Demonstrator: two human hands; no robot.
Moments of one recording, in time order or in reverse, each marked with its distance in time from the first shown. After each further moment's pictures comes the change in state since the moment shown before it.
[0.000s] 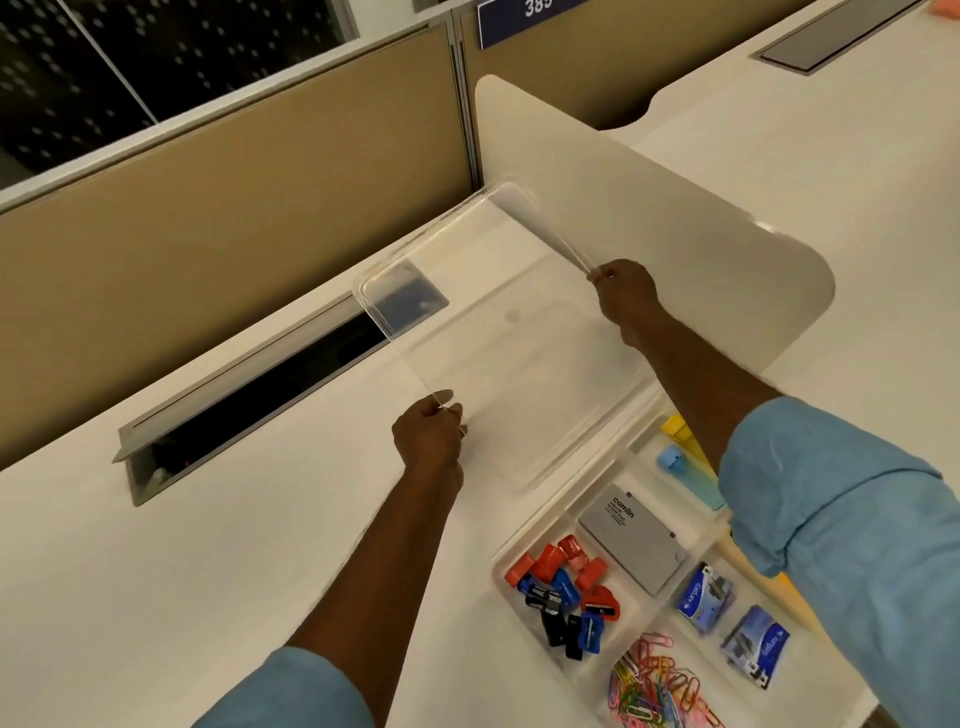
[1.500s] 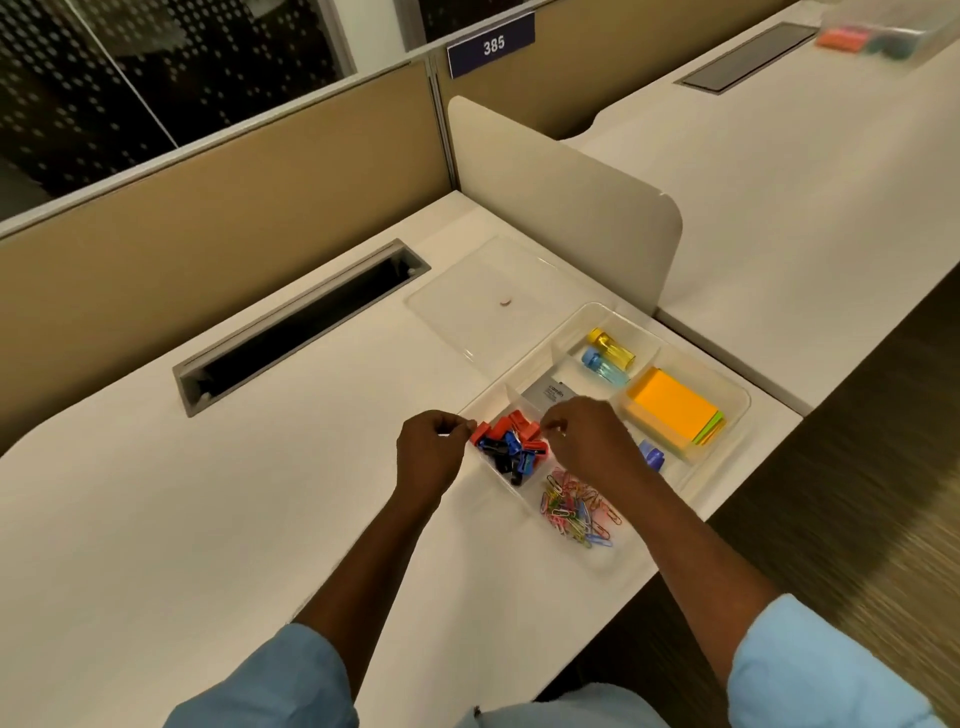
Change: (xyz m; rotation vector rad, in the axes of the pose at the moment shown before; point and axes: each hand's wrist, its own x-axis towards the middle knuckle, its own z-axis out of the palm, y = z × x) left_hand -0.160 -0.070 -0.095 0.515 -0.245 0.394; right_hand -0.336 0.077 -0.077 -0.419 -0.267 -0.273
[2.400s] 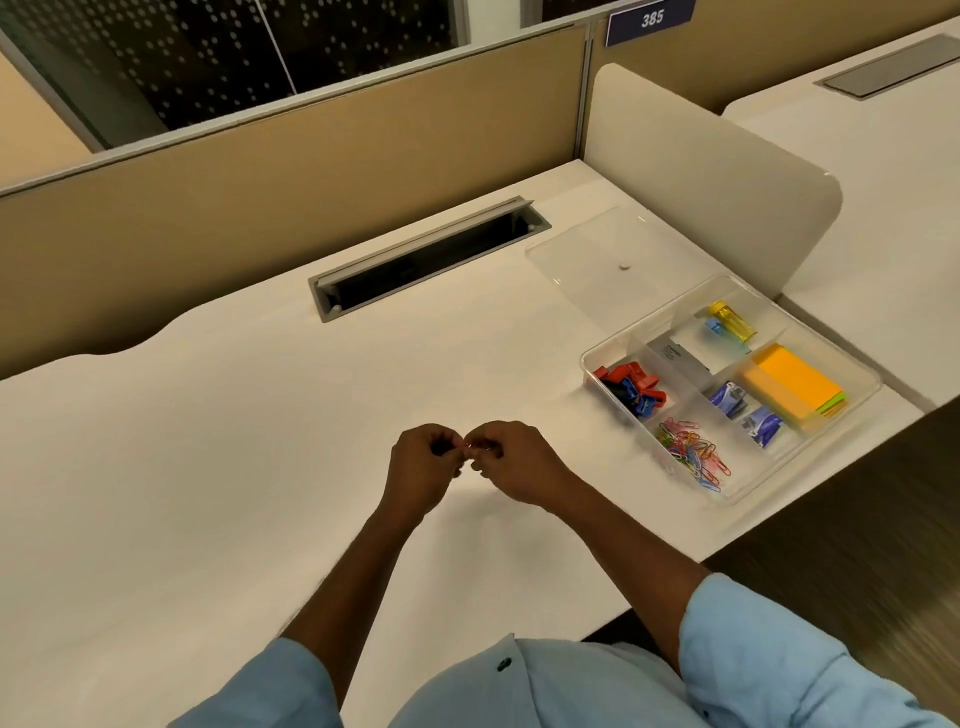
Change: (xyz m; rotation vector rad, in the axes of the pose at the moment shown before) left_hand -0.077 -0.112 -0.159 0.030 0.012 -0.036; right_hand -0.082 -0.143 0.157 0.336 -0.322 -0.220
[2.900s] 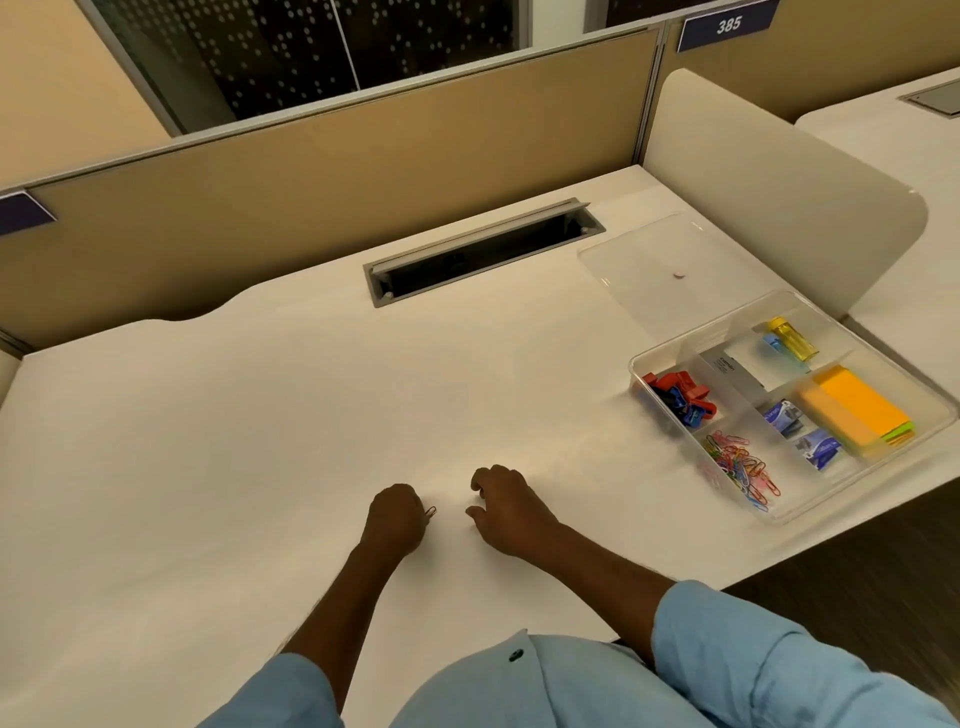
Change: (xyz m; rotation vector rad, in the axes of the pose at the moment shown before) left_hand -0.027 -0.087 -0.043 0.660 -0.051 -0.220; right_hand -0.006 0.026 0.090 -0.430 -0.148 -0.047
